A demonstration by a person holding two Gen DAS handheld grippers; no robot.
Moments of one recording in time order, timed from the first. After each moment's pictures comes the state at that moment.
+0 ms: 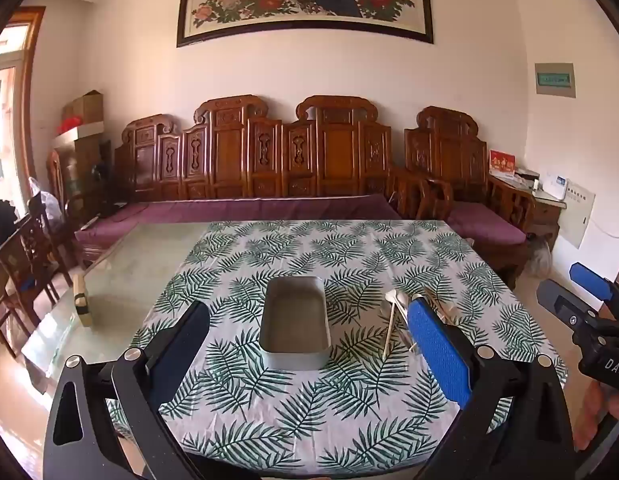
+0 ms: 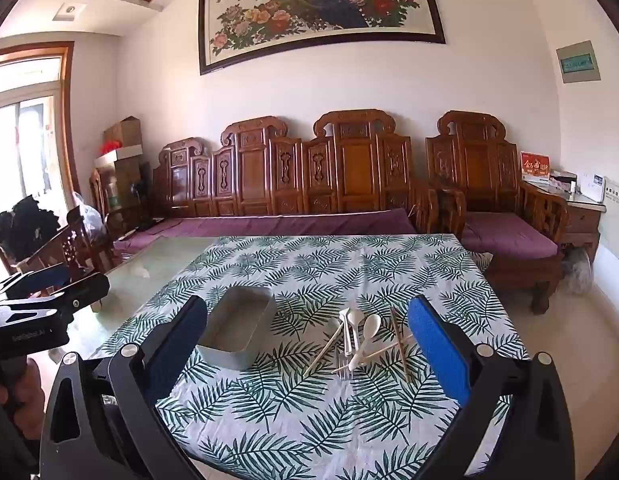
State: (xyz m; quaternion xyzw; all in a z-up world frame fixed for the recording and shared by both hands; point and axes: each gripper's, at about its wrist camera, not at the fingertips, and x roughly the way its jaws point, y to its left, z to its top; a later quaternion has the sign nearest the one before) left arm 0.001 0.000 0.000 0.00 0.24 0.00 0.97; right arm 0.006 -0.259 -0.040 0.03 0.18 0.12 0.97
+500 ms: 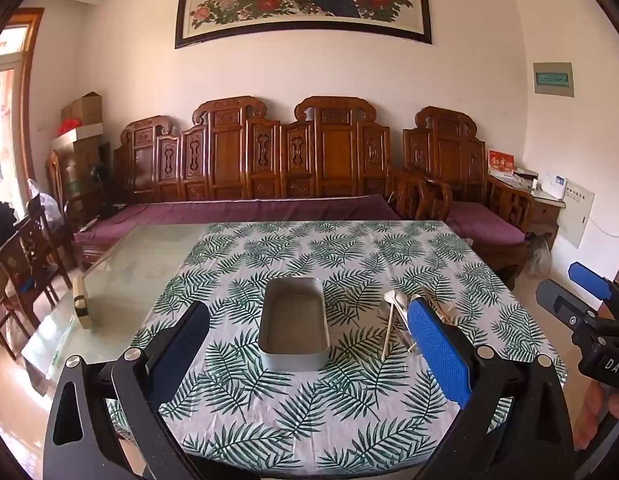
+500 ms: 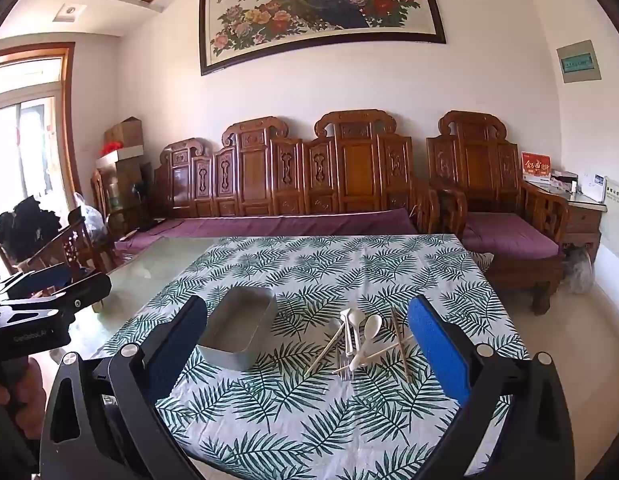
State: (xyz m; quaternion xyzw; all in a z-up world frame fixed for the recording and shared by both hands) left arm -0.002 0.000 -0.001 0.00 0.23 0.00 0.97; right arm 0.006 -0.258 -0.039 0.03 0.18 0.12 0.97
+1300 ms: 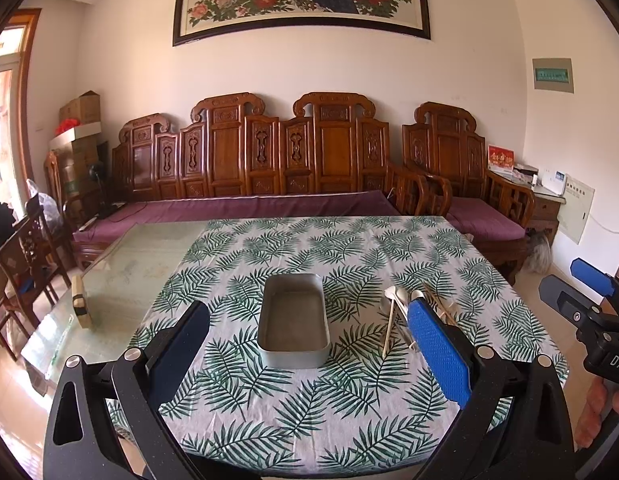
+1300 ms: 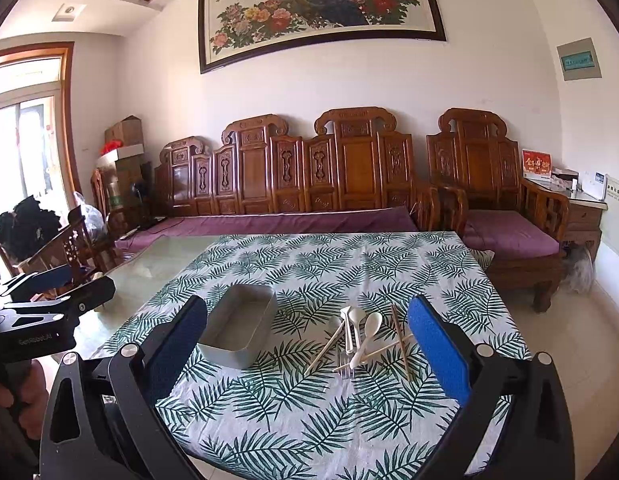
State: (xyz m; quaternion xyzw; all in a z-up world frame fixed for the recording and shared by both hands) left arm 0.000 -0.002 -0.006 0.01 0.24 0.00 0.97; right arm 0.007 -0.258 -0.041 0.03 0.19 0.13 0.97
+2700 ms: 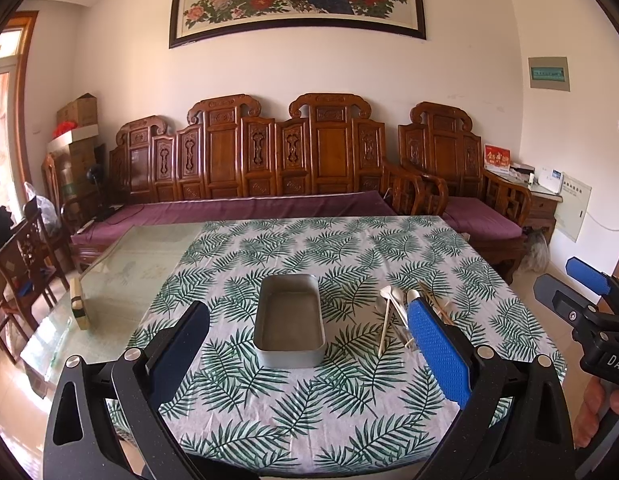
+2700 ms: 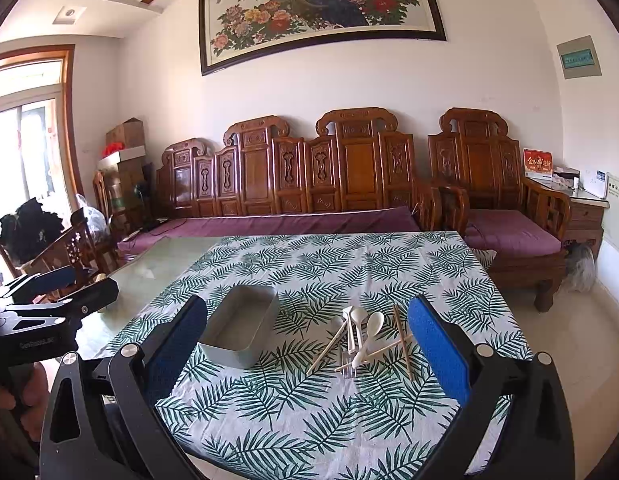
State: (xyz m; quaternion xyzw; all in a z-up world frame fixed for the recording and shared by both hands) left arm -0.002 -0.007 -0.001 0.01 0.24 -0.01 0.97; right arm 0.007 -0.256 -0.045 0.04 0.19 0.13 0.97
